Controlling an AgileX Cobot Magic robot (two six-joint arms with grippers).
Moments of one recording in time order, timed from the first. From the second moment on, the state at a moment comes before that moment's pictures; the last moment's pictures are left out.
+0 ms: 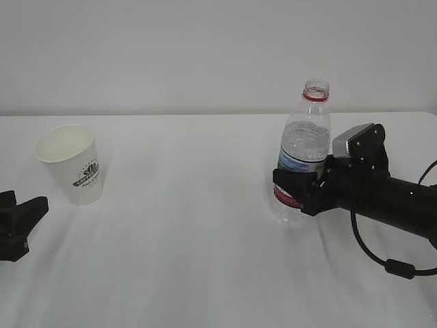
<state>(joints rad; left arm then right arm) -0.04 1.63 -0.11 0.29 -1.14 -0.16 0.10 2.07 -0.67 -0.72 -1.09 0.27</state>
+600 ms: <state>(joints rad) -0.04 1.63 -0.11 0.29 -1.14 -0.16 0.10 2.05 -0.62 -0.48 -1.09 0.21</state>
